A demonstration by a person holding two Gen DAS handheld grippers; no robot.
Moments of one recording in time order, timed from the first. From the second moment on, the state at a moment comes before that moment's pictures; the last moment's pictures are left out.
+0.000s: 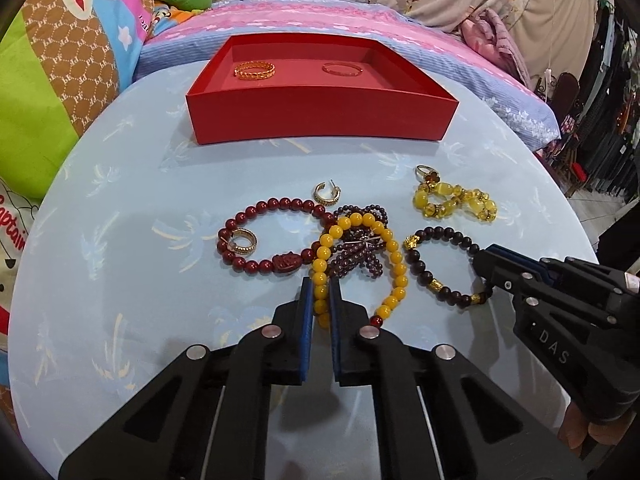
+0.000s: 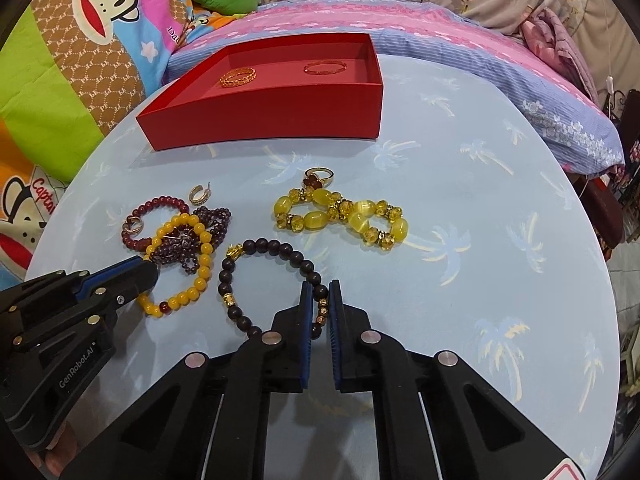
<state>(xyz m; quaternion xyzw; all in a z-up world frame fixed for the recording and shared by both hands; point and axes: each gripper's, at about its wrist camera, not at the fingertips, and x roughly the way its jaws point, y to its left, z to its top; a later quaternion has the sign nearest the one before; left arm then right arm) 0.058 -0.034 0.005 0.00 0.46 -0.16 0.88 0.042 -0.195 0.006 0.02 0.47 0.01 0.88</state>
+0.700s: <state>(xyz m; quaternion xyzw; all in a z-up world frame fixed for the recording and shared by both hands) 0.065 -0.025 0.079 -0.02 0.41 -0.18 0.90 0.045 -0.204 0.081 0.05 0.41 0.04 0.91</state>
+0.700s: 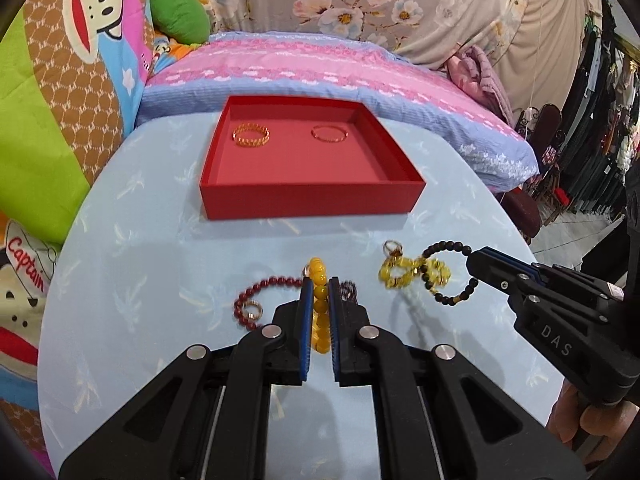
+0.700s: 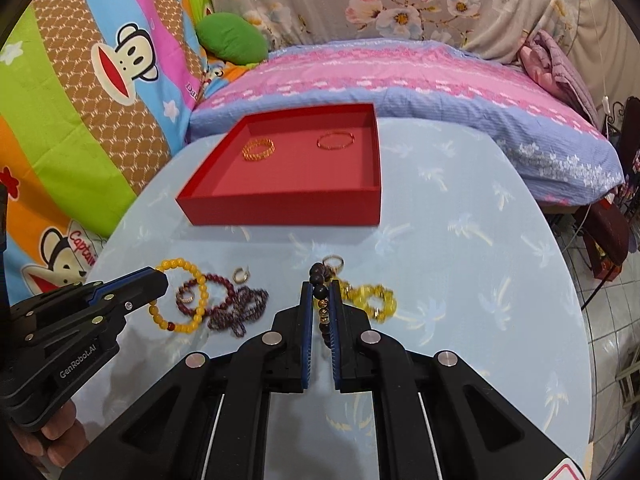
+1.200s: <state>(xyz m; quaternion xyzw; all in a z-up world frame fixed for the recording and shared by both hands) 0.162 -0.040 0.118 -0.02 0.37 -0.19 0.91 0.141 -0.202 0.119 0.05 0.37 0.06 0.92</state>
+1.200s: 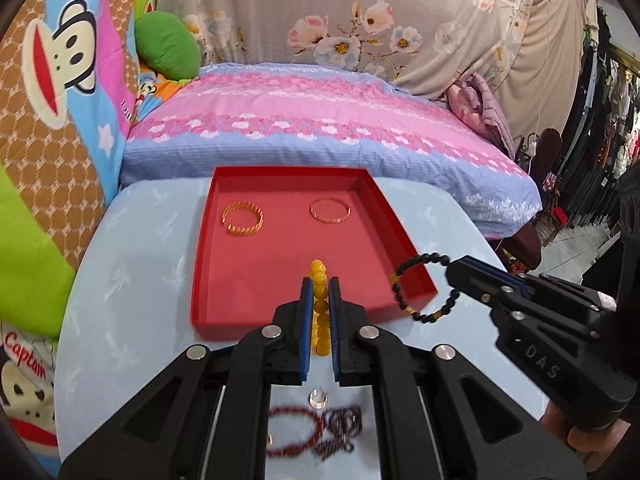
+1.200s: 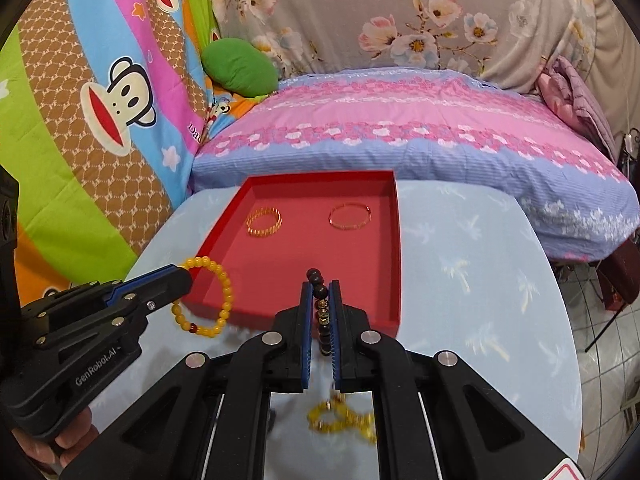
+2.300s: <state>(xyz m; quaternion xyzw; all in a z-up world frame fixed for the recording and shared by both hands) 0.281 -0.036 0.041 0.00 0.41 -0.12 0.91 0.274 -0.198 0.039 0.05 0.43 0.03 0.90</state>
